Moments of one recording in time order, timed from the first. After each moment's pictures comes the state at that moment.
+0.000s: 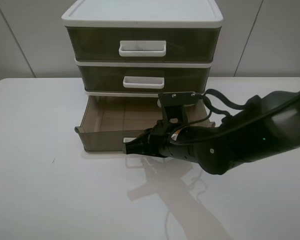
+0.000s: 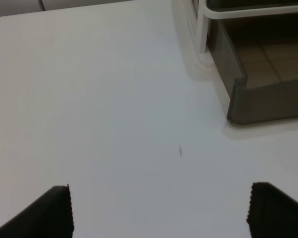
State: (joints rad) left arm -0.03 -0.01 -0.50 -0.05 1.06 0.11; right arm 0.87 1.89 -0.69 0.43 -0.41 0.07
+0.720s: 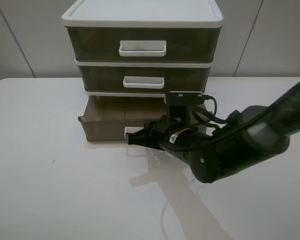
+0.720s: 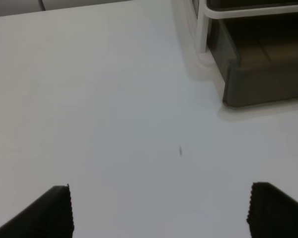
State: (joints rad) left arm -0.03 -0.01 -0.50 -0.05 1.06 0.11; right arm 0.88 1.99 -0.69 0.52 -0.70 0.07
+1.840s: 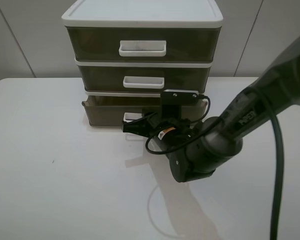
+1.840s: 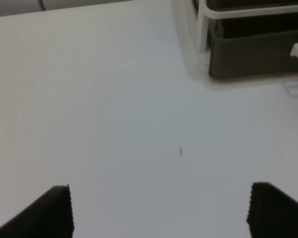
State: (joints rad) left arm -0.03 -0.01 -0.50 -0.05 1.06 0.11; right arm 0.88 2.19 -0.83 0.60 -0.97 0.06
